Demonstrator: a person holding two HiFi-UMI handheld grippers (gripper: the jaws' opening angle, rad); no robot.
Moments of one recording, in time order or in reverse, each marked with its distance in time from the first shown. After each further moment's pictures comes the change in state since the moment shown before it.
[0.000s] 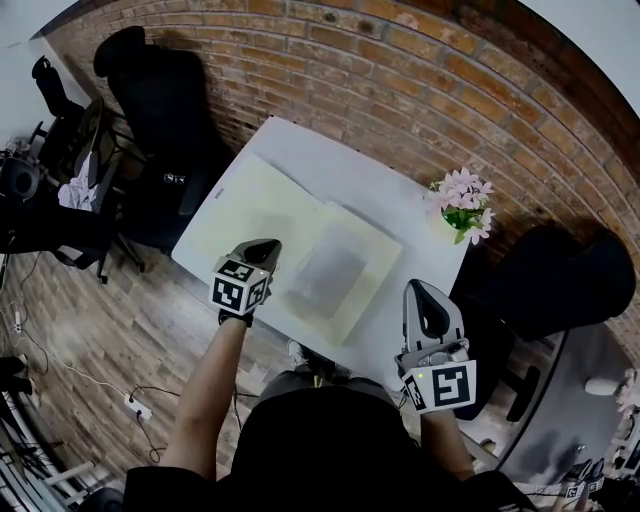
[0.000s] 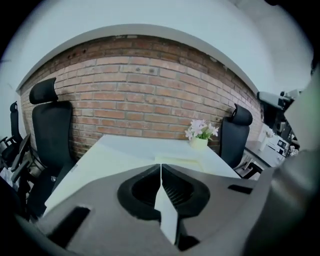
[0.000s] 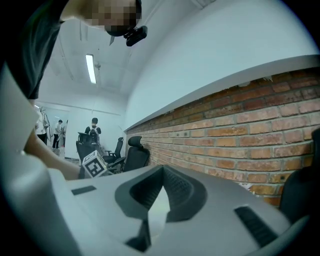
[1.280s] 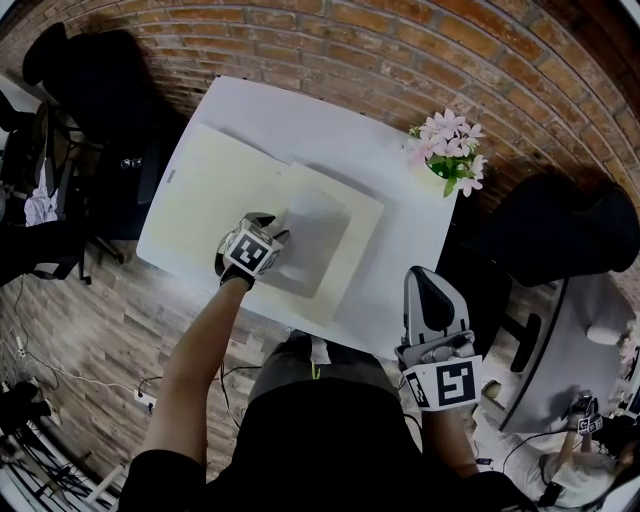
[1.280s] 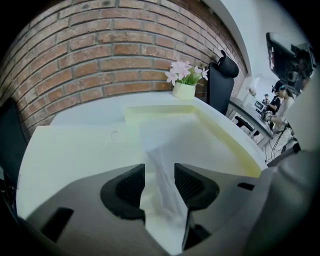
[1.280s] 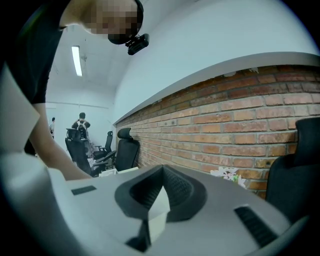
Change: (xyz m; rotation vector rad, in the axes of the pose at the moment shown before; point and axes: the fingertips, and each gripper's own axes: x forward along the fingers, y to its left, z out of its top) left arm 0.134 -0.033 -0.114 0.254 0.440 -0.243; right arm -0.011 -0.029 -0.042 0.057 0.116 -0.113
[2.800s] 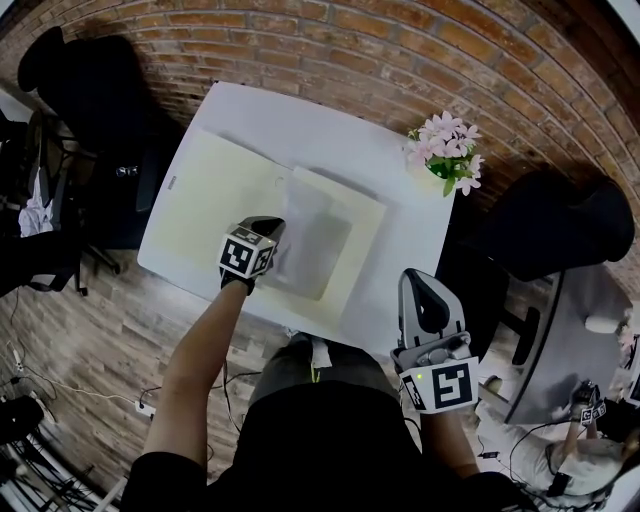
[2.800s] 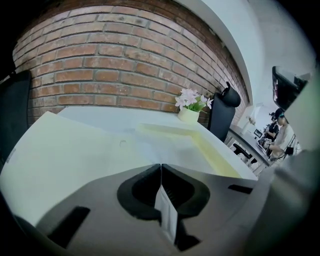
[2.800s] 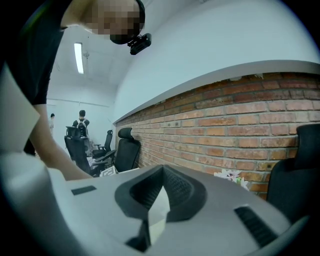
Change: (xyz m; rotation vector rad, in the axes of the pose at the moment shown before) left arm -0.026 0.016 0.022 -0.171 -0.226 -0.039; right arm 0.004 0.032 0.011 -0.028 -0.001 -0.017
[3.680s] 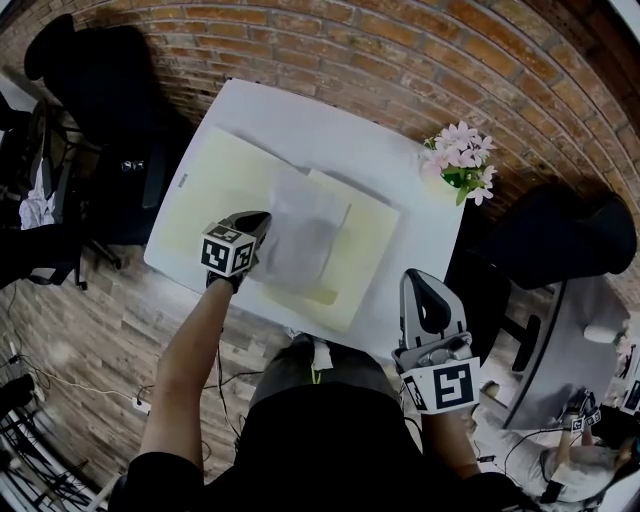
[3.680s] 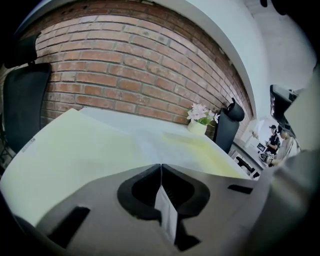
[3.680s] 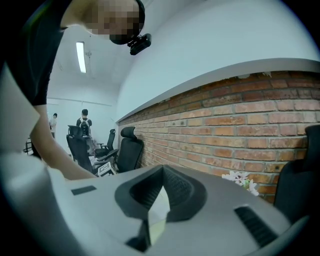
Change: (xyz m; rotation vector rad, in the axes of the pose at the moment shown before) left arm -0.042 0.056 0.001 -0.087 -0.119 0.025; right arm 0.026 0.023 0.006 -0.016 0.002 0.032
